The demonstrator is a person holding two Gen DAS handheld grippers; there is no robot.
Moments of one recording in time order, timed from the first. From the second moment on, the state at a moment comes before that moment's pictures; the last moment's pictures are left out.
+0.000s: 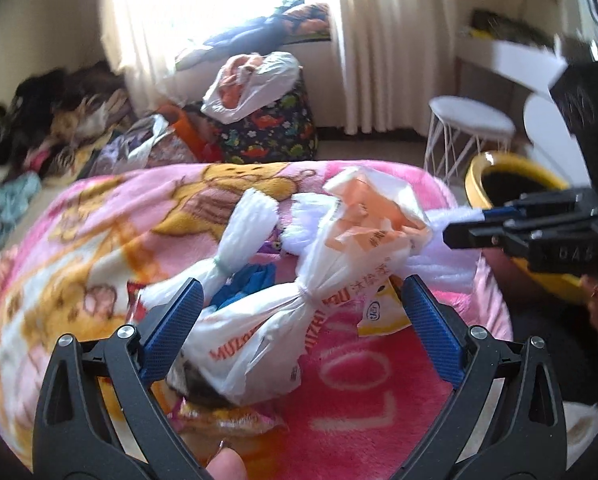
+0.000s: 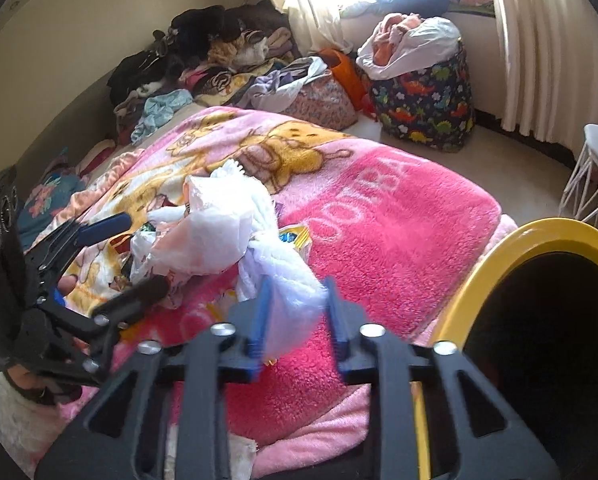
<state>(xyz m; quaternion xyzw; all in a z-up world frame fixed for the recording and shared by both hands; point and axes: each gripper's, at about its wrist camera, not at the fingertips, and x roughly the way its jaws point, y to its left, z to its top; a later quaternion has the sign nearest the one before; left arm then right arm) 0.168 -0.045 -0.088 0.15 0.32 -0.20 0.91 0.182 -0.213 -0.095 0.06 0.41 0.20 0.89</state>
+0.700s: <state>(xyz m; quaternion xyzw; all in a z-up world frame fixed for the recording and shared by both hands) 0.175 -0.053 -0.094 0.16 0.33 -0.19 0.91 0.169 -0.212 -0.080 0.07 0.38 0.22 0.89</state>
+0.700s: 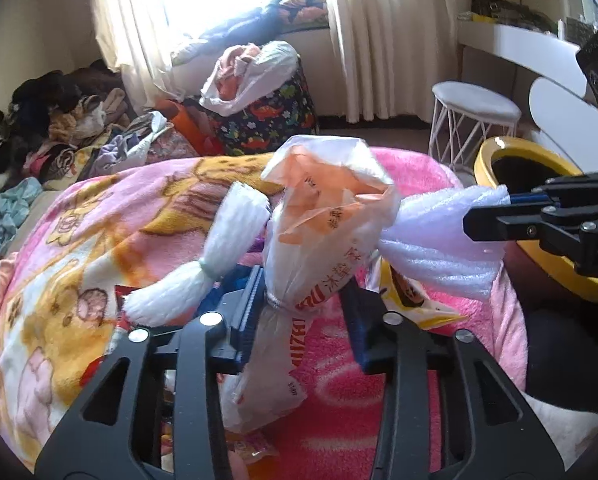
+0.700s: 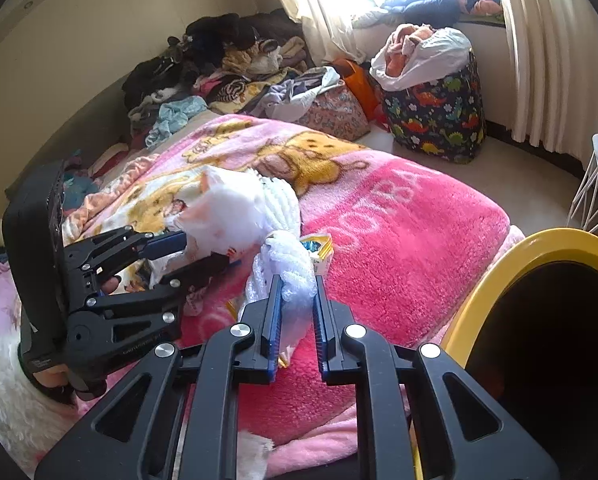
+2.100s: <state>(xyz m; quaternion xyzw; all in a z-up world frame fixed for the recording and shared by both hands) 0.129 -0.072 -0.009 0.05 0.25 -0.22 0.94 0.099 -0.272 -0.027 0.11 0.30 0.17 0.93</state>
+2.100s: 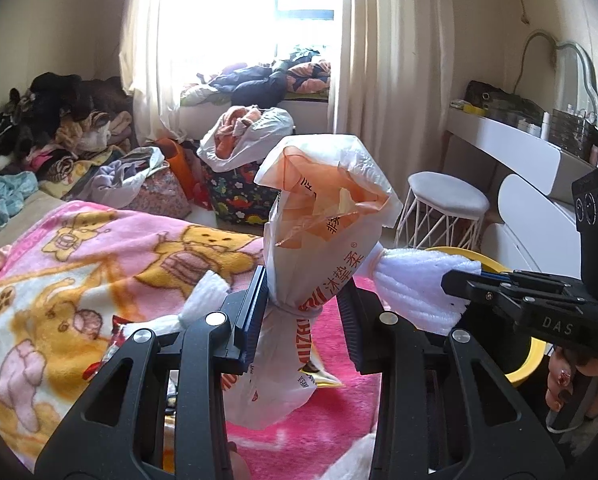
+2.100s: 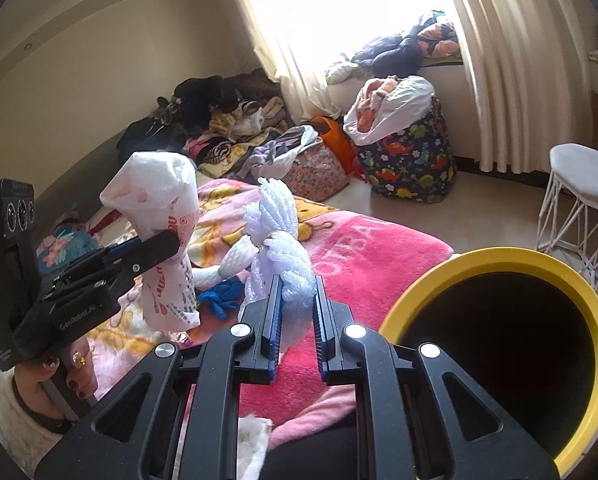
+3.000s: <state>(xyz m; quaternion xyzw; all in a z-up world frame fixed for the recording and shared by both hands) 0.108 -0.132 -0.015 0.08 0.26 -0.26 0.93 0.074 -0.332 -0.030 0.16 0.28 0.10 0.94</state>
